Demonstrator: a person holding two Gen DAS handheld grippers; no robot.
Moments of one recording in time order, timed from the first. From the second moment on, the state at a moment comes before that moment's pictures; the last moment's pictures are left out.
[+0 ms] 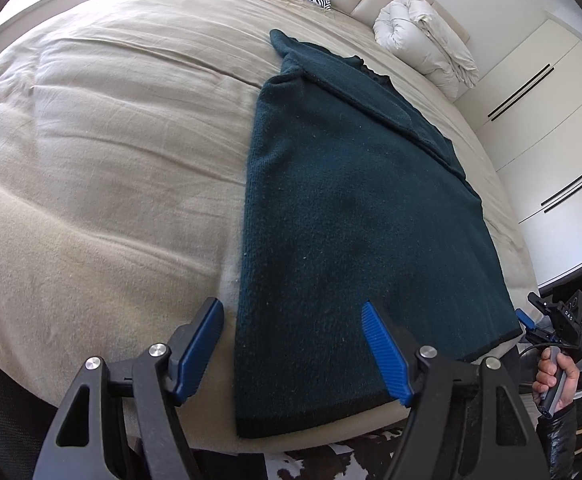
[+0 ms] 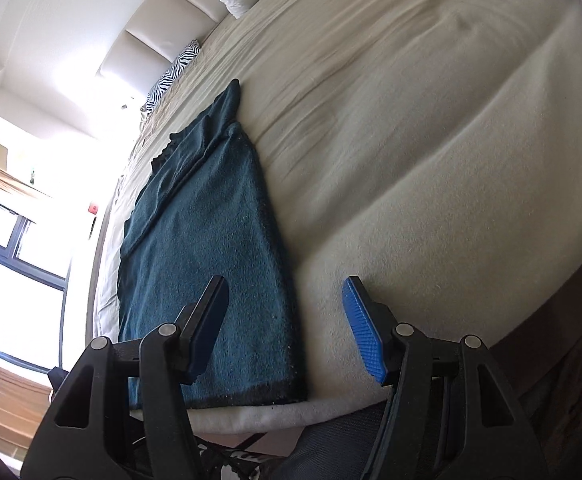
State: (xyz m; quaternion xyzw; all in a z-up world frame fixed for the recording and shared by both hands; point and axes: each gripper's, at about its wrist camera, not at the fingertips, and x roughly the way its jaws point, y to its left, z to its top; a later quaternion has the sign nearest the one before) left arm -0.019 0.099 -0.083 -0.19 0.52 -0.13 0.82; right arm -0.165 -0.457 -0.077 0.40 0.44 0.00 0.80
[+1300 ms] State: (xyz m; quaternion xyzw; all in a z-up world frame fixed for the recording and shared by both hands) left arm -0.031 0.100 -0.103 -0.21 0.59 -0.18 0.76; right arm -0.170 -0.439 -0.096 0.40 0.52 0.07 0.75
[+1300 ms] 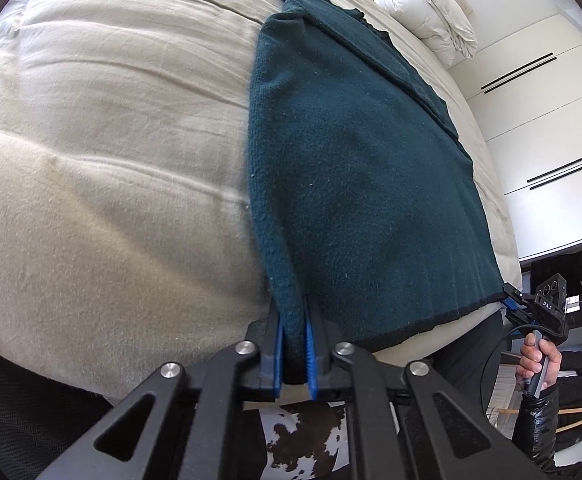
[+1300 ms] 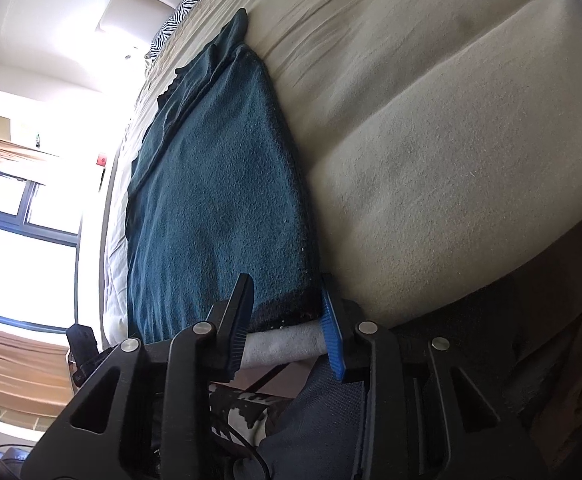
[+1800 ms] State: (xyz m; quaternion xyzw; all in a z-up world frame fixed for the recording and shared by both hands) left arm -0.036 0.112 -0.093 -0.23 0.57 -0.19 0.76; right arm -0.171 -0.443 -0.099 0.39 0.52 0.07 0.76
